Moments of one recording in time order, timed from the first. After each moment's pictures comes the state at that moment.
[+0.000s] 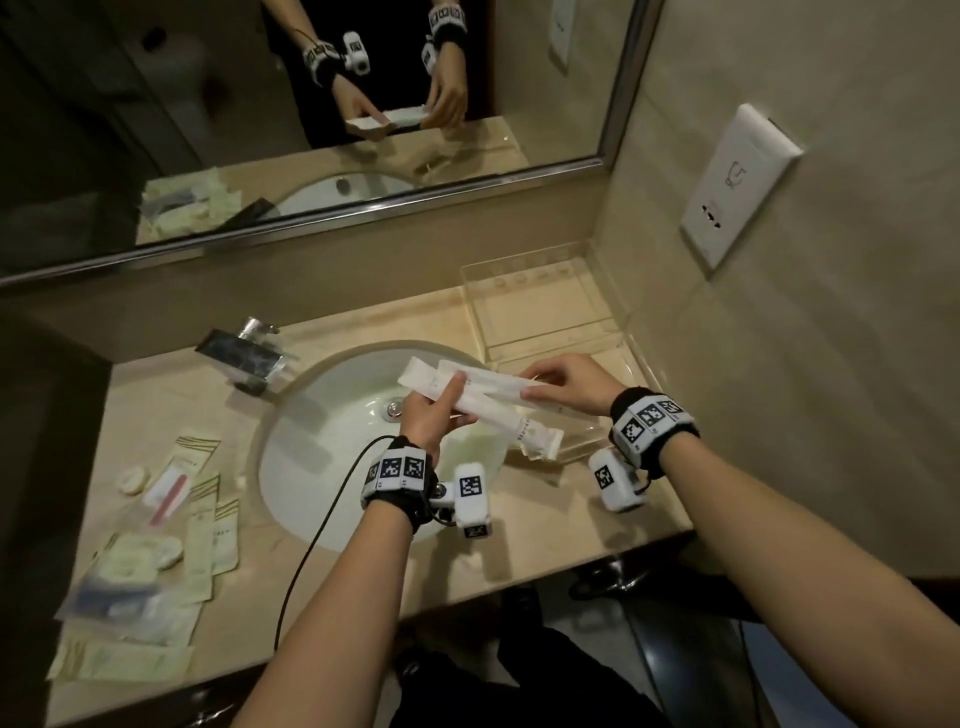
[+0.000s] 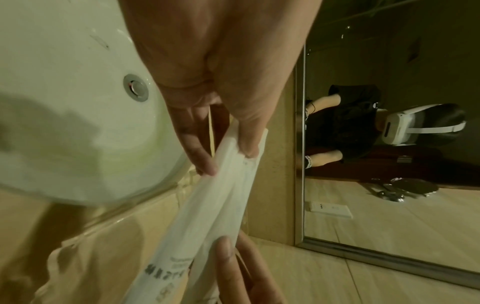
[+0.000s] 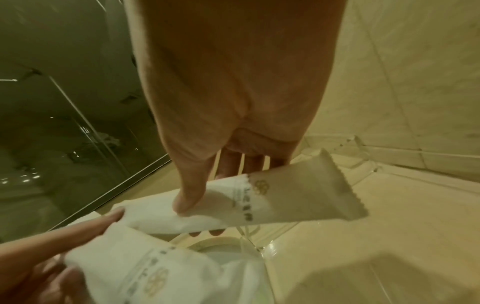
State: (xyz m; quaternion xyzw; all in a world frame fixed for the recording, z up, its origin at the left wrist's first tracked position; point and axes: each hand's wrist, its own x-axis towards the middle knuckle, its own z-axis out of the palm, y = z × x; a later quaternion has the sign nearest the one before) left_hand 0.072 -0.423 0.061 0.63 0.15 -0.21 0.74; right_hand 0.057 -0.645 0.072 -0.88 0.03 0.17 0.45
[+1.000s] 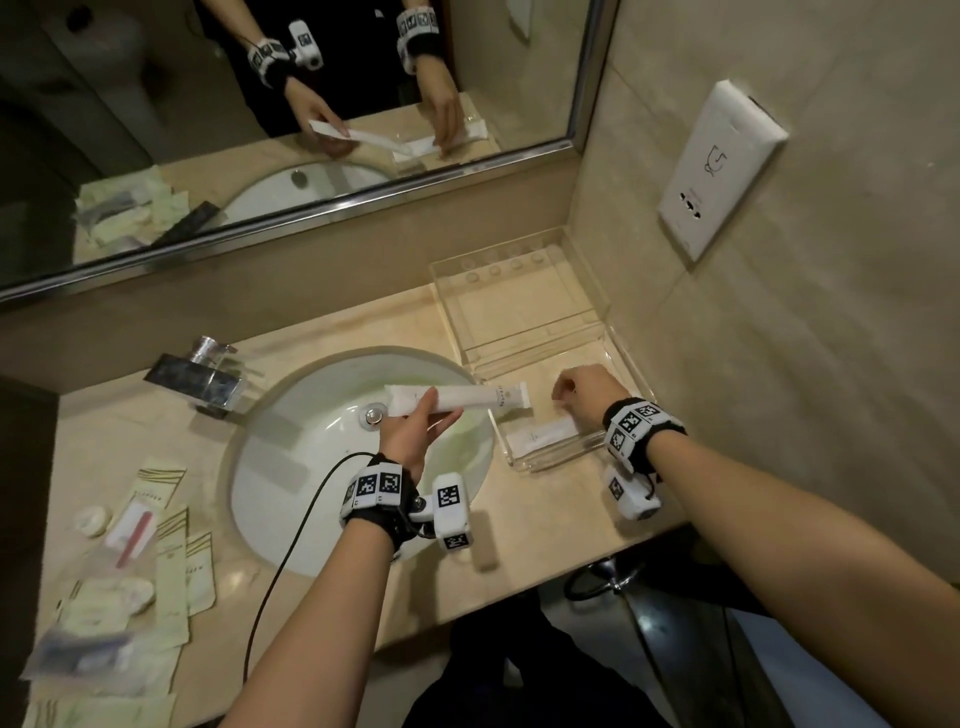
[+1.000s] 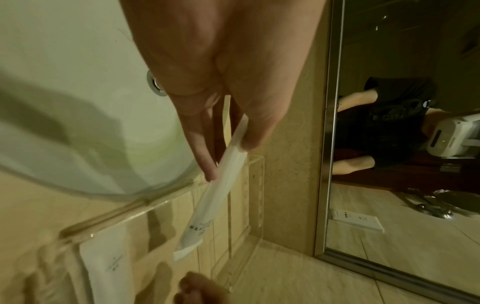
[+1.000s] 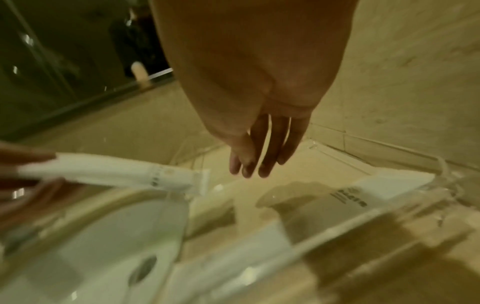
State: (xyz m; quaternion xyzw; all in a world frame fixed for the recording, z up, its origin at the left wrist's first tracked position) left_hand 0.092 -0.431 0.031 0.55 0.24 -0.23 0.77; right_hand 0.062 -0.697 -0.002 -0.93 0.16 0.18 0.27
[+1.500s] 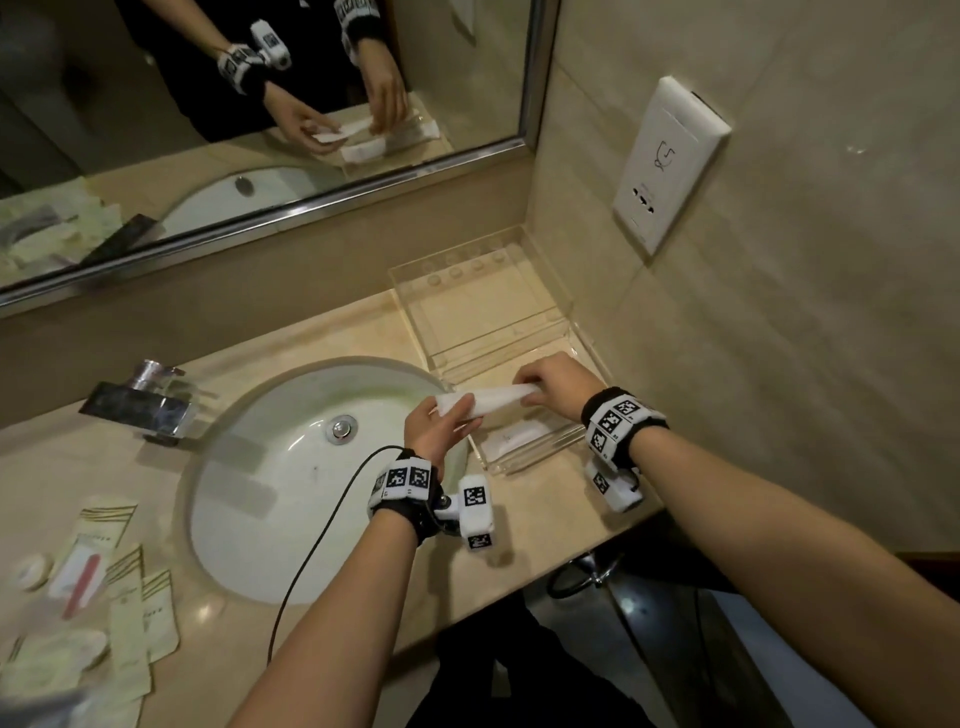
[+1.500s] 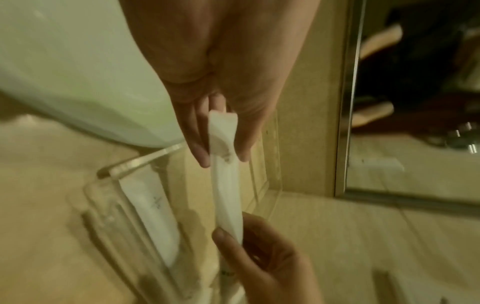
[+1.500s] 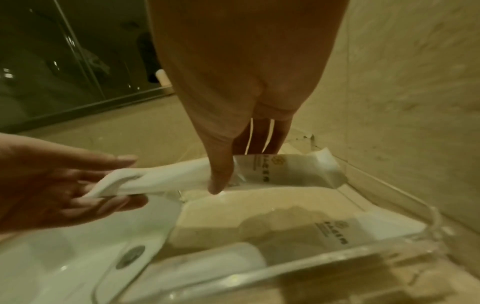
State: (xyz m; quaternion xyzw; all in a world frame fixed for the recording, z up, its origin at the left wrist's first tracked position) left_hand 0.085 -0.487 0.010 0.58 0.18 -0.30 0.73; right_hand 0.062 -0.695 0.029 -0.95 0.05 0.17 0.27
